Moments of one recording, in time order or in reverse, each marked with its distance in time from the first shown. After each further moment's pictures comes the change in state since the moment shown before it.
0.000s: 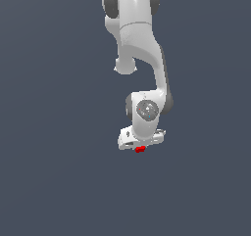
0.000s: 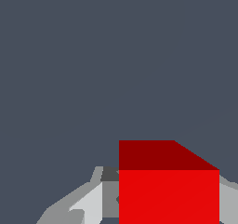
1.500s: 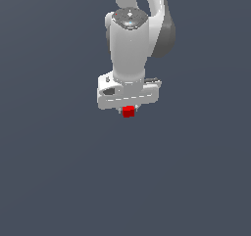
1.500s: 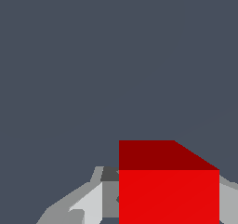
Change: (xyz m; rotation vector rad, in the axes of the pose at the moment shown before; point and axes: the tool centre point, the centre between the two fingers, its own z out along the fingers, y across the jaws) arm -0.059 0.049 -0.221 0.000 0.001 0.000
